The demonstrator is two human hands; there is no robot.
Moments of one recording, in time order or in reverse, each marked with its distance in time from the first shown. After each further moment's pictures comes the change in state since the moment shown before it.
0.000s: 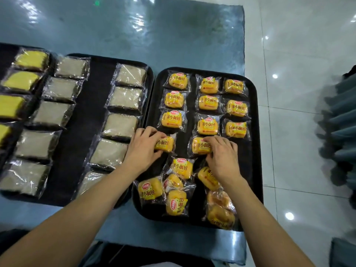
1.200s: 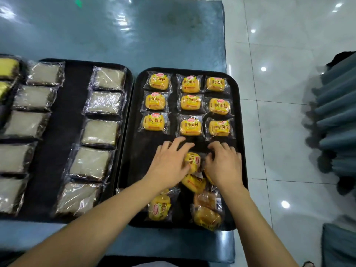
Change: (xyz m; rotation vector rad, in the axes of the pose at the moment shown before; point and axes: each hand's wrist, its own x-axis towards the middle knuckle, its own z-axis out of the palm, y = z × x) left_hand 0.006 0.117 0.020 -0.050 -0.174 0.188; right_hand -0.021 0.023 -0.035 0.024 -0.008 0.252
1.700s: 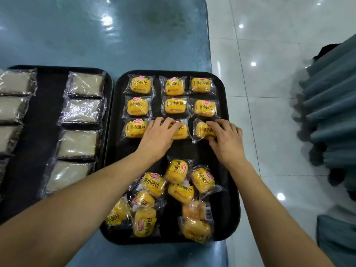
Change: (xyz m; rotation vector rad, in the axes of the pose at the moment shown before) left_hand 0.099 -0.024 -0.006 0.297 0.103 0.109; right_hand 0.090 0.062 0.002 -0.045 0.098 -0.178
